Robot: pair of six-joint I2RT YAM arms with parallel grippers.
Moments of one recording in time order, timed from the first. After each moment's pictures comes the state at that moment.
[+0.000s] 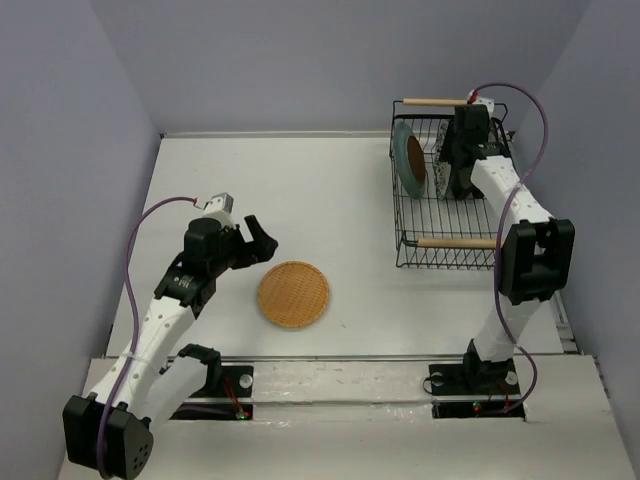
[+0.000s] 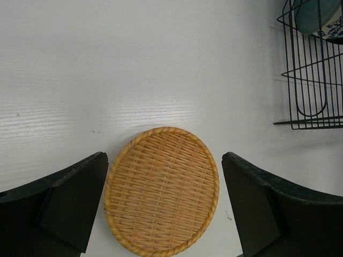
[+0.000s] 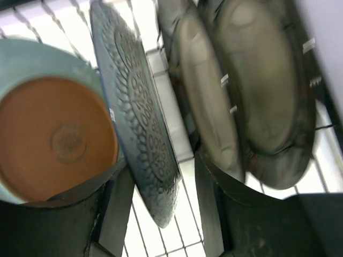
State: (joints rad) left arm -0.29 0.84 0.63 -0.30 0.13 -0.52; right arm 0.08 1.84 1.65 -0.42 0.40 0.24
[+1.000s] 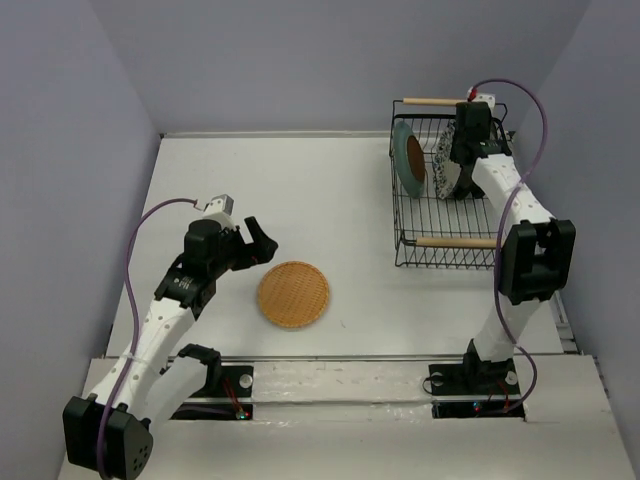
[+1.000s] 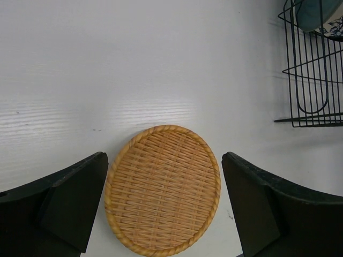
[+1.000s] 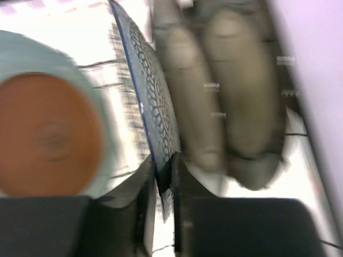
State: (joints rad) left arm -0.29 0.83 0.61 -0.30 0.13 -0.52; right arm 0.09 1.84 1.67 -0.44 0.38 0.17
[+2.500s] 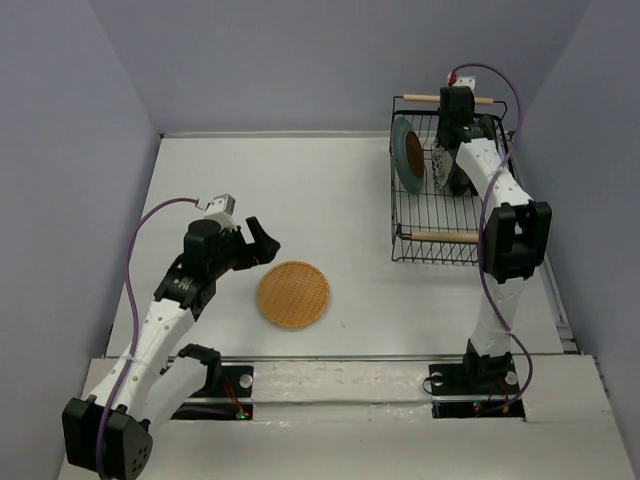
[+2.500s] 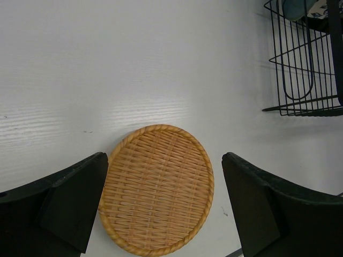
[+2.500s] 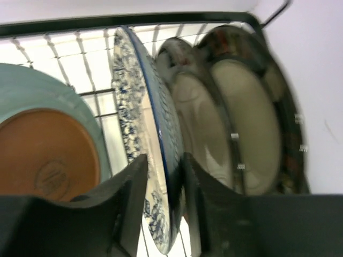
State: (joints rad) left arm -0.30 0.82 0.61 -0.29 0.17 -0.52; right arm 0.12 2.06 1.95 -0.46 0.48 0.04
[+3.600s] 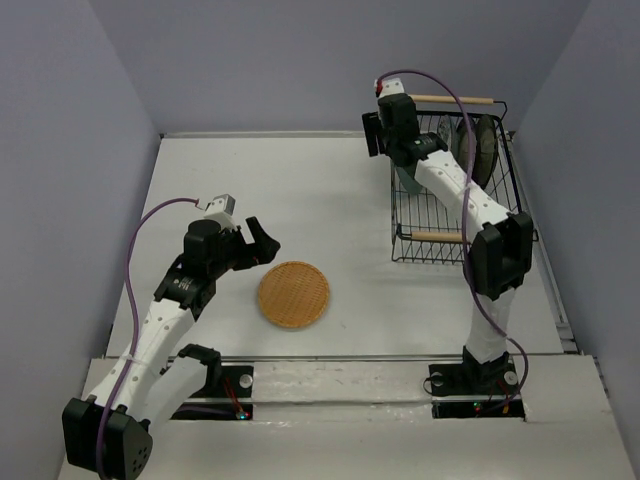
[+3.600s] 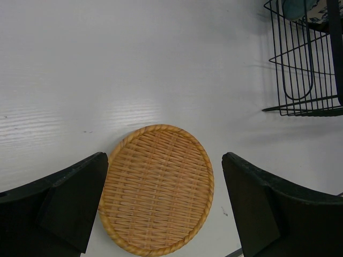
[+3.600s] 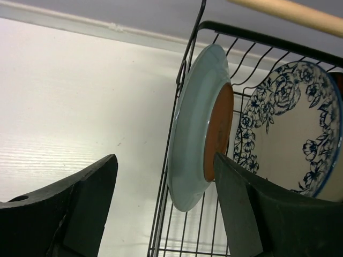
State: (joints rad) left arm -0.30 0.82 0.61 -0.29 0.17 -0.52; right arm 0.42 1.94 1.90 -0.44 0.43 -0.01
